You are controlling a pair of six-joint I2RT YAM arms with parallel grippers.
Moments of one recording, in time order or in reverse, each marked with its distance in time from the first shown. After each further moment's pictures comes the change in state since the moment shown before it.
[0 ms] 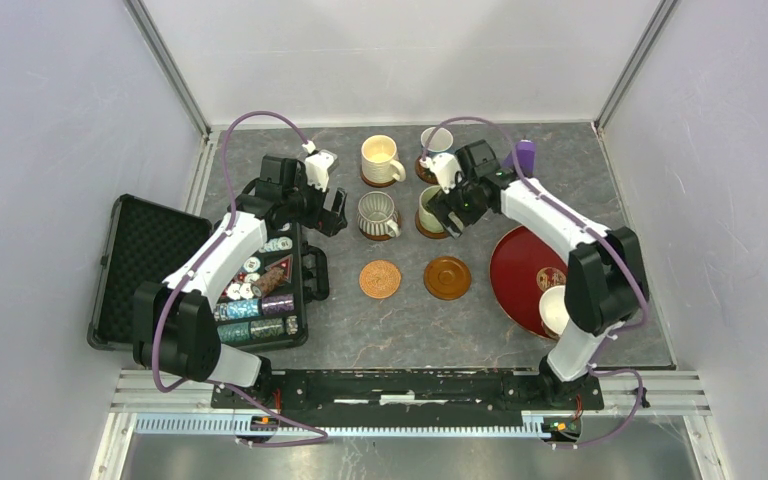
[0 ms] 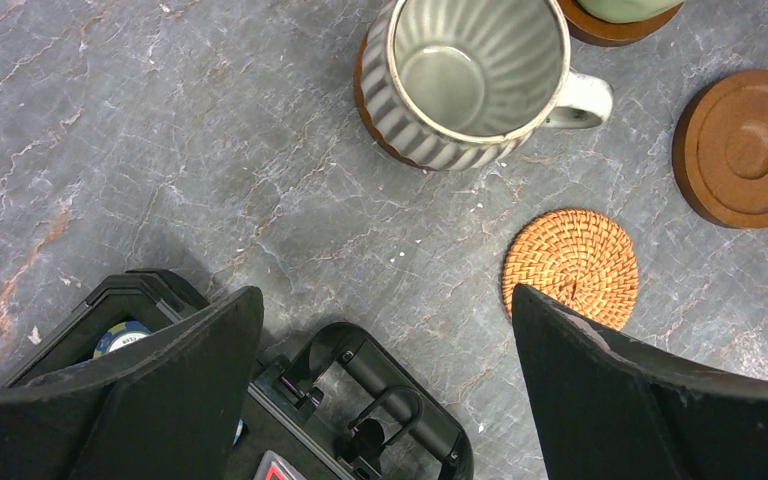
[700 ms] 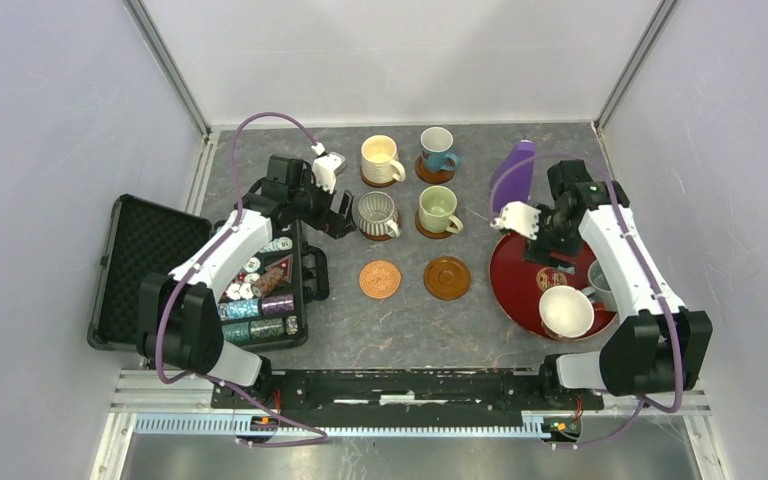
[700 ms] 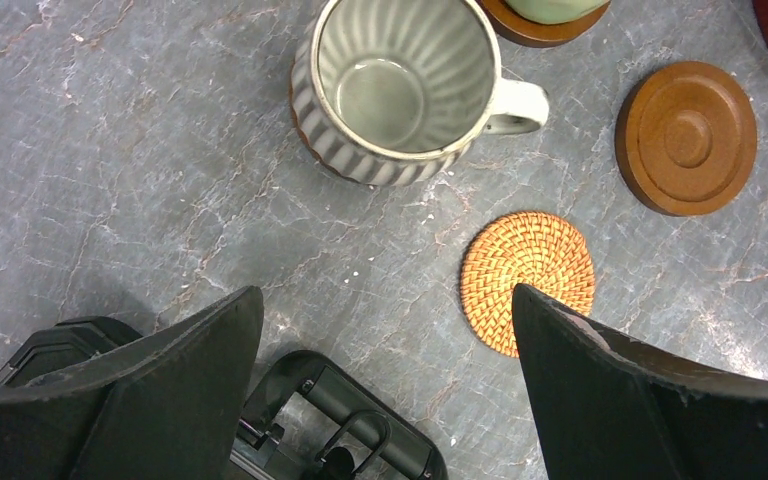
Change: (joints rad) left arm -0.019 0.039 0.002 0.023 0.095 0.000; right arm -0.369 -0.401 -0.116 -0.541 0.083 -0.838
